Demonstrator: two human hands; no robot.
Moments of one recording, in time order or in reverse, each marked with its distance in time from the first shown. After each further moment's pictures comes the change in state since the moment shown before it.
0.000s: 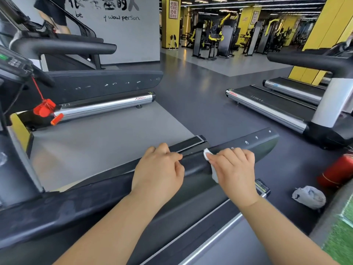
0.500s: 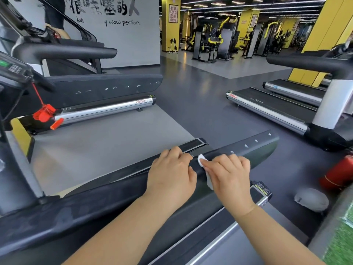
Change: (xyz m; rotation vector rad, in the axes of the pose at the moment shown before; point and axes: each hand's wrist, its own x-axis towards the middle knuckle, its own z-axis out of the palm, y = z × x) left_hand 0.009 0.017 0.013 -0.028 -0.020 0.073; right_hand 0.000 -0.013 0.001 0.074 0.027 0.023
